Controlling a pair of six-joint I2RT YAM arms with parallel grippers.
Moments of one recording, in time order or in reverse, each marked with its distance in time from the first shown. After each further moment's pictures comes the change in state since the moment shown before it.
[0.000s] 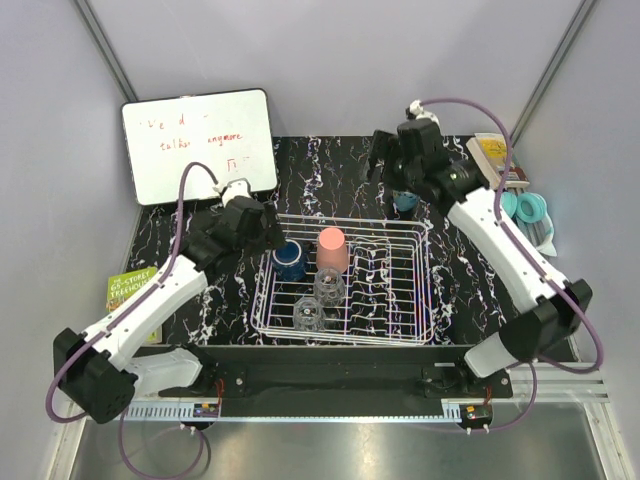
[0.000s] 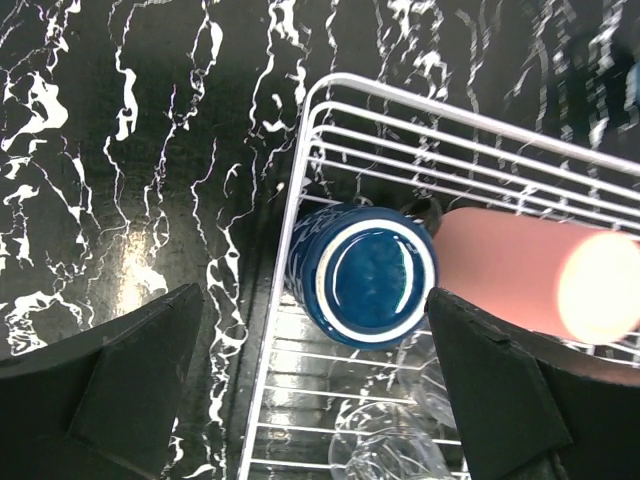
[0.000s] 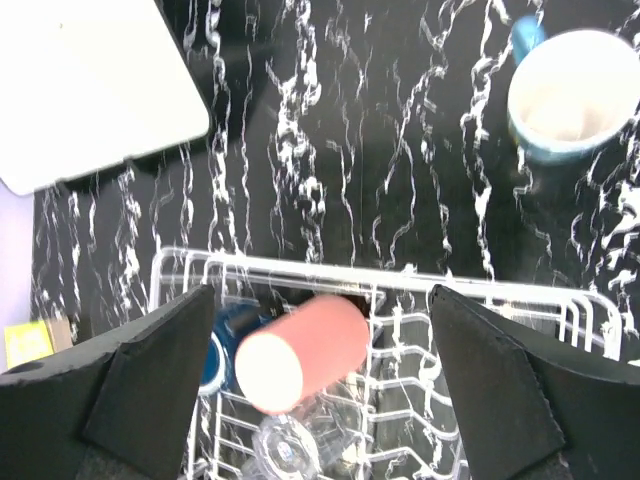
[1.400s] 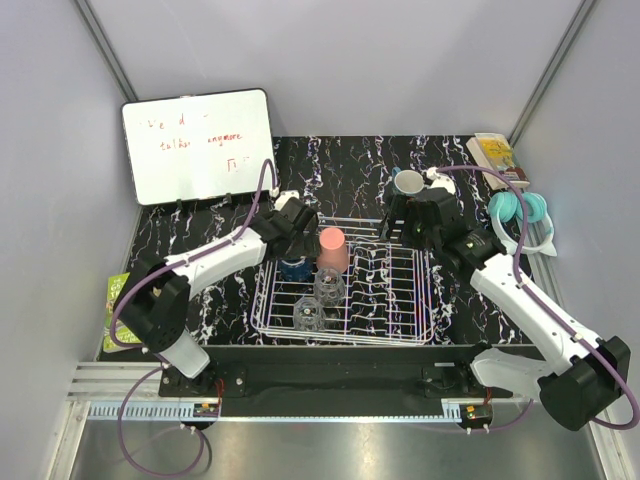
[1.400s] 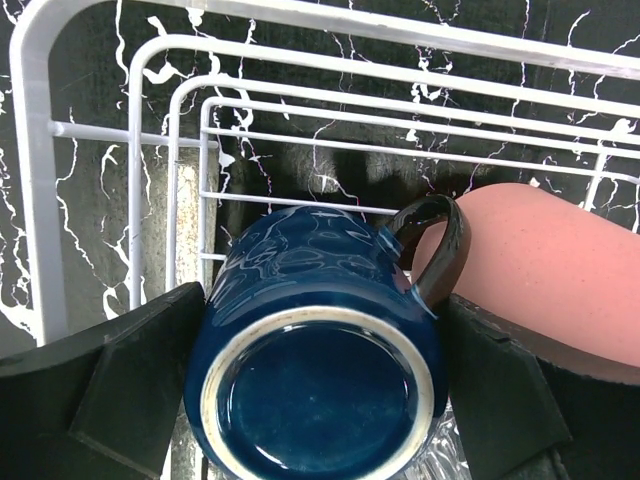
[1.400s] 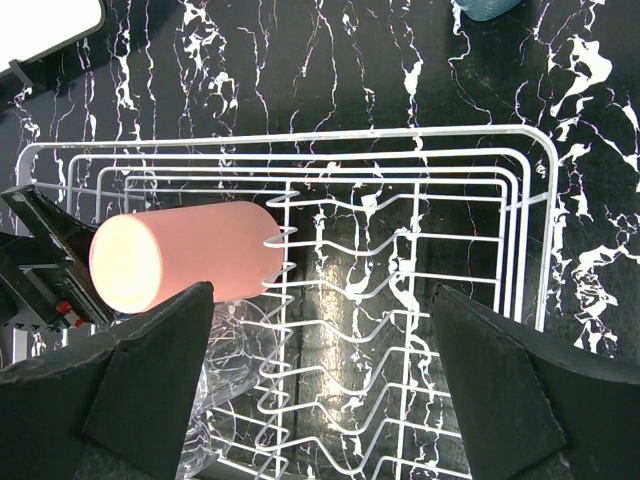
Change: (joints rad) left arm -0.098 0.459 0.096 0.103 0.032 -0.001; right arm 0.039 -0.410 -0.639 0.172 0.025 0.014
